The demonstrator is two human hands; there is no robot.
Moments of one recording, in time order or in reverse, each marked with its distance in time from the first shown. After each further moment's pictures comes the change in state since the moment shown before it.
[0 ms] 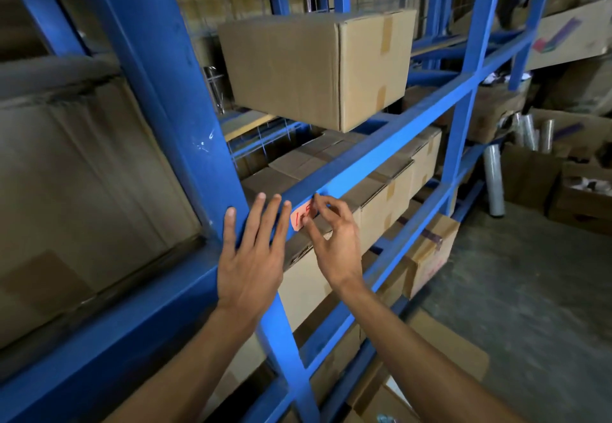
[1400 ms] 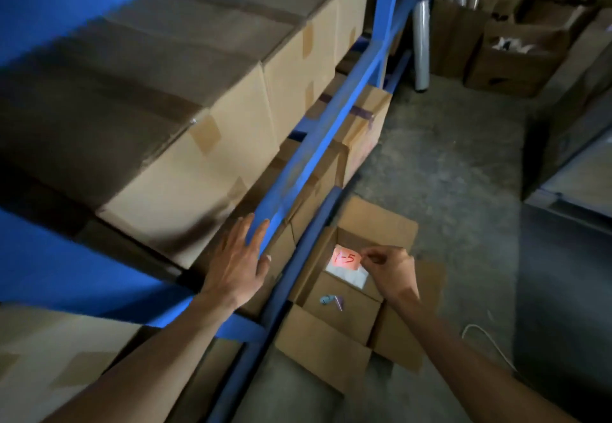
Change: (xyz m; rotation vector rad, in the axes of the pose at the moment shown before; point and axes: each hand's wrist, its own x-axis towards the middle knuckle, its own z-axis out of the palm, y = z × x) left_hand -0.141 0.210 0.218 -0.710 -0.823 0.234; right_hand -0.202 0.316 -0.118 -0.388 -0.010 0.812
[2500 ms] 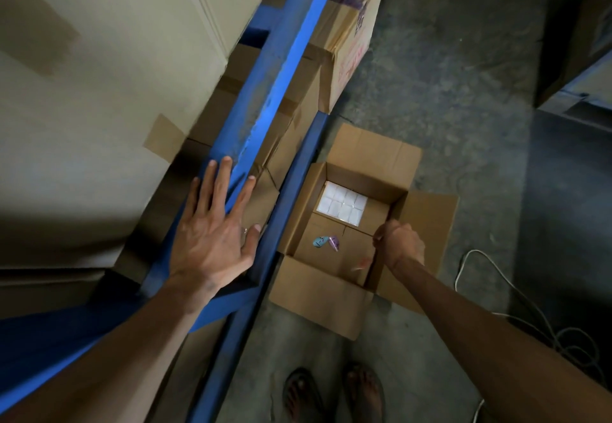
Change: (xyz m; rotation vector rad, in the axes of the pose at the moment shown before) left_hand 0.050 -0.008 0.079 0.252 0.063 0.147; right_hand 0.050 0.141 0.070 -0.682 -0.249 0.335
